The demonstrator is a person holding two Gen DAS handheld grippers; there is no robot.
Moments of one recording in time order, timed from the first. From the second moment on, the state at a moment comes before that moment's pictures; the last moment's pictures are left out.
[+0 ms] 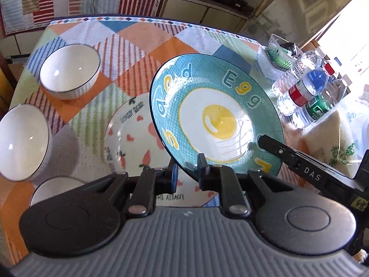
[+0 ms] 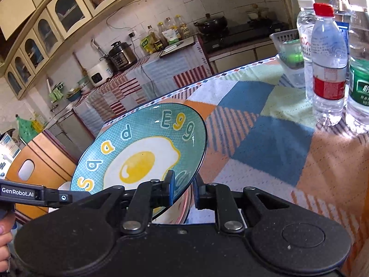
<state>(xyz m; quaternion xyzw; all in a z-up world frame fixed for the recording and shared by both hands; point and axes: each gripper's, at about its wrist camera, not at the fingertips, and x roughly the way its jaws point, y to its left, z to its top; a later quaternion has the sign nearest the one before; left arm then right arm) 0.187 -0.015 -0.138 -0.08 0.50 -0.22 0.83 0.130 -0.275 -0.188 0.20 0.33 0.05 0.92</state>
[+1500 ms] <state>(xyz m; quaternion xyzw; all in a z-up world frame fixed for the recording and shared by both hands) 0.192 0.026 -0.200 -0.12 0.61 -0.18 0.76 0.138 -0.190 -0.214 0.03 0.43 0.00 0.90</state>
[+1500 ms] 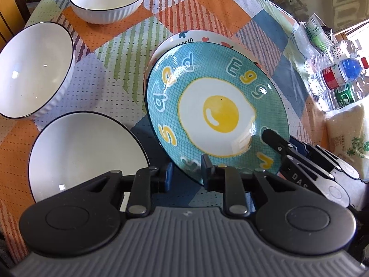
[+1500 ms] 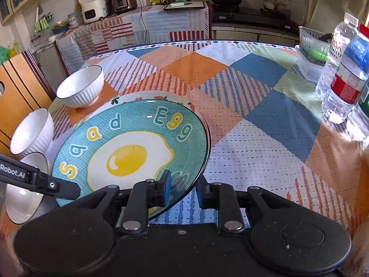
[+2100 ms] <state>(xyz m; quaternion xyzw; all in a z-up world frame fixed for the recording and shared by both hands) 0.157 0.036 -0.135 -0.01 0.56 -0.18 0.81 0.124 -0.171 -0.187 -0.03 0.39 -0.01 0.92</state>
